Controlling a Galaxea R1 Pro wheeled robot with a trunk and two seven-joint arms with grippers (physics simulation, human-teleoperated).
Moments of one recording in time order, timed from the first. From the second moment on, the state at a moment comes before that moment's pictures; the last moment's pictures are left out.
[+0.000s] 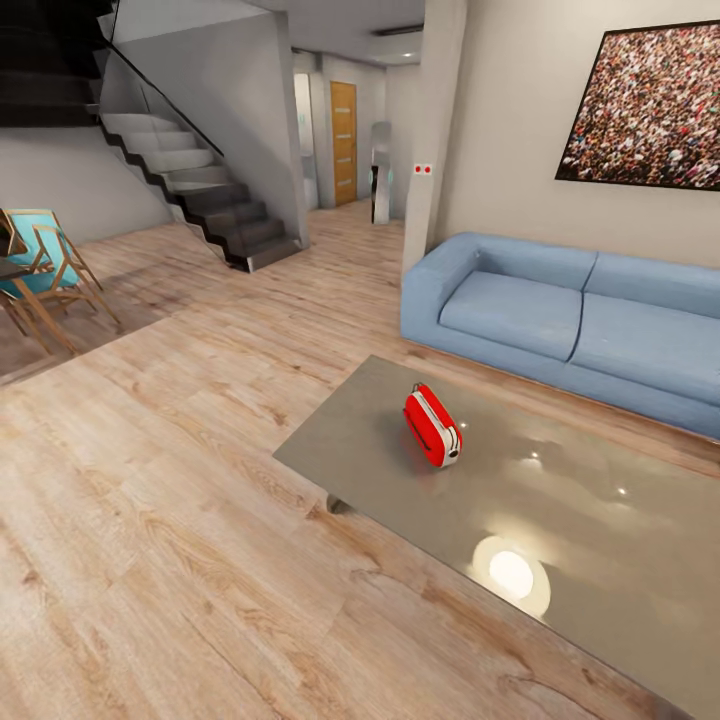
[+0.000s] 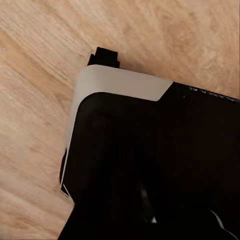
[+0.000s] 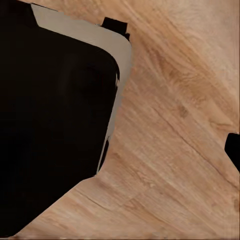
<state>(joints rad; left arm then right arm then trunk) -0.44 0.07 -0.67 -0.01 0.94 0.28 -0.04 -0.32 -0.11 0.45 0.03 -0.19 0.06 0.15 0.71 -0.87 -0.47</state>
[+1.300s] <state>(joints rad) -0.24 0.02 -0.66 -0.01 0.91 -0.13 -0.04 -0.18 0.04 0.50 0.02 -0.22 -0.12 -0.05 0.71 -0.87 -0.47</state>
